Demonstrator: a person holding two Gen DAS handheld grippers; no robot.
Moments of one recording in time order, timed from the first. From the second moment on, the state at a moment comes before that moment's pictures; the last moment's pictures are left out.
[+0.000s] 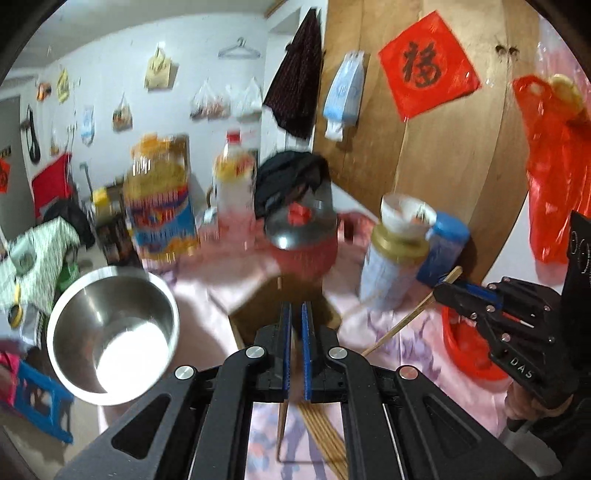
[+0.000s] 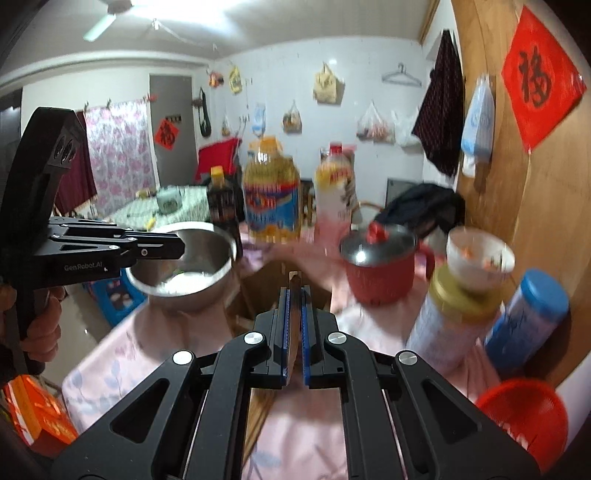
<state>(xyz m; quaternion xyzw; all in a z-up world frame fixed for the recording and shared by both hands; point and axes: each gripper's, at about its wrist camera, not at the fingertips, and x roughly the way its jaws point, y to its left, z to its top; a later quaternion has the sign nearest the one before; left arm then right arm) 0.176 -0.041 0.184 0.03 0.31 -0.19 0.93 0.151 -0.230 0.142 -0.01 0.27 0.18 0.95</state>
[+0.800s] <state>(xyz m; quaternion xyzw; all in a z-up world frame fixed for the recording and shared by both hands) 0.220 -0.038 0.072 0.01 0.44 -0.19 0.88 0.202 -0.229 0.169 0.00 0.24 0.18 0.95</state>
